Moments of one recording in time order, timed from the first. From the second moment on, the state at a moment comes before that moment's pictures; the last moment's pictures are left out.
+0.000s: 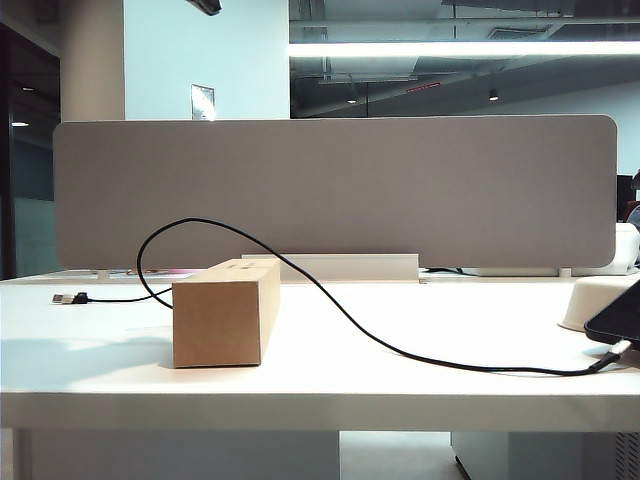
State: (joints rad) left arm -0.50 1.52 1.79 -1.27 0.36 0.36; right arm 0.18 0.00 0.02 0.00 -0.11 0.23
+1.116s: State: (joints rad) left arm -0.50 1.52 1.79 -1.28 0.36 0.36; right arm 0.06 0.00 0.01 0.08 0.04 0.10
